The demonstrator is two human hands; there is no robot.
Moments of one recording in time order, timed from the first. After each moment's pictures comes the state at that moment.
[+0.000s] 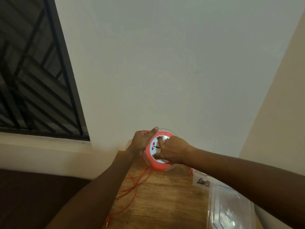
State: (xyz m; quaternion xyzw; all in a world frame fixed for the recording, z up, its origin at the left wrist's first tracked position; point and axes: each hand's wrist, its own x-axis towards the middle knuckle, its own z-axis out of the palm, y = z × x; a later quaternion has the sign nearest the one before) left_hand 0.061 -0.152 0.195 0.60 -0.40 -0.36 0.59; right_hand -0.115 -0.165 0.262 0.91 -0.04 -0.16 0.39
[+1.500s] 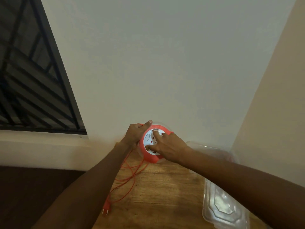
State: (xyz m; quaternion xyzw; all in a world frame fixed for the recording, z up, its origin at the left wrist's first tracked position) left_hand 0.073 -0.154 0.179 0.65 -0.42 -0.34 0.54; right_hand -0.127 -0.158 0.219 0.95 -0.14 -0.02 0.29
